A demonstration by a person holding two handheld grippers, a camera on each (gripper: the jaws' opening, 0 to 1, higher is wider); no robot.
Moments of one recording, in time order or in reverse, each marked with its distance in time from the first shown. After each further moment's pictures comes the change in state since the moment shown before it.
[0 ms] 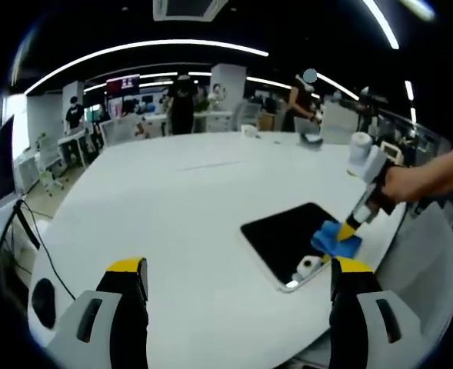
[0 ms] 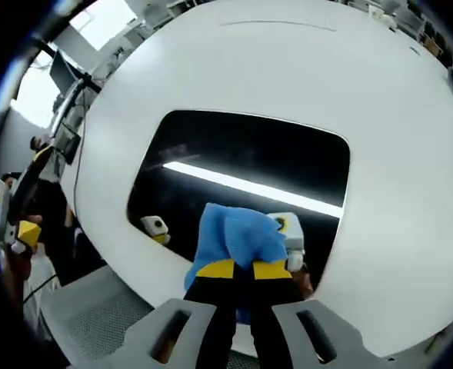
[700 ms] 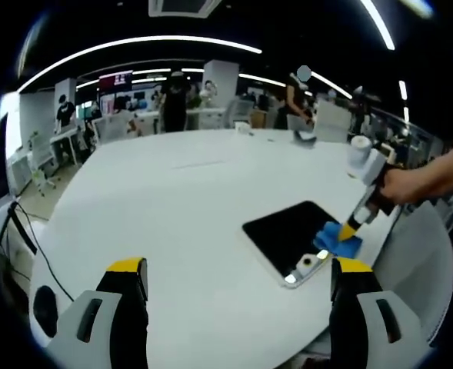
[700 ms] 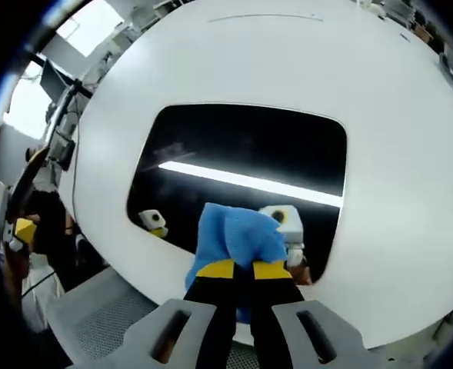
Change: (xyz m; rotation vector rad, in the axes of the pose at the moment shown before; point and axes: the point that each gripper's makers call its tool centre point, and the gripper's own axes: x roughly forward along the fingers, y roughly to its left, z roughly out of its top) left arm -0.005 0.017 0.005 0.004 0.017 -0.046; right arm 0.002 0.005 -0.010 0.041 0.030 -0.022
